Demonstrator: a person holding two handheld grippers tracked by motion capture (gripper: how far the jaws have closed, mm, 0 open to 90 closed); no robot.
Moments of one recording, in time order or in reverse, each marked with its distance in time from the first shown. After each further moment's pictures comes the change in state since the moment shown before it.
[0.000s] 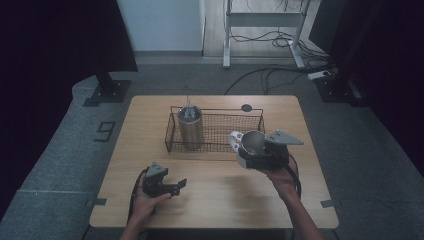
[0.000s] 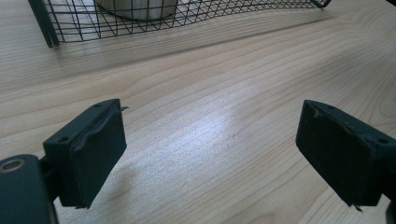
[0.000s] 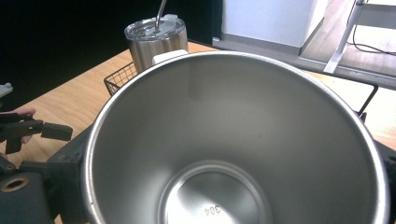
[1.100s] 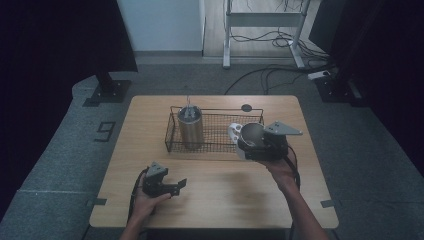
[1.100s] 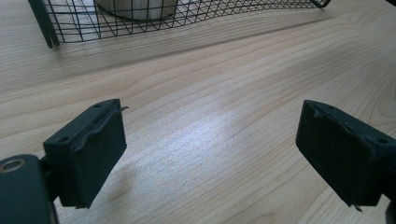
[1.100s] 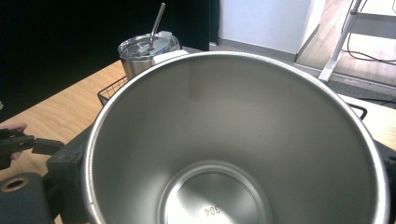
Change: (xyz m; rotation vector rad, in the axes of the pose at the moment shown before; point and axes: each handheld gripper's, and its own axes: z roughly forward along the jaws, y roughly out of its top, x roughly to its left) left arm 0.000 0.000 0.000 -0.002 -0.001 0.001; right arm -0.005 0.021 0.007 -0.011 -0.013 -0.017
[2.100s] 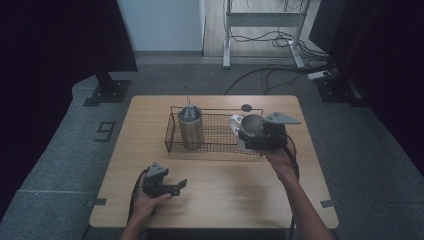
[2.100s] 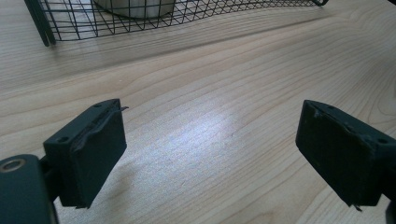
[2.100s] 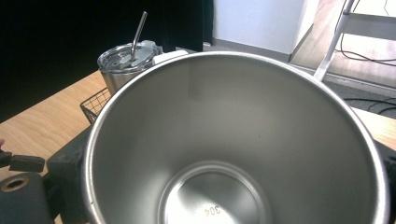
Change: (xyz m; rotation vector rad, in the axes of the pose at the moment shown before) left arm 0.000 -0.001 0.001 0.004 -0.004 0.003; right arm -0.016 0.016 0.016 0.007 -0.020 0.004
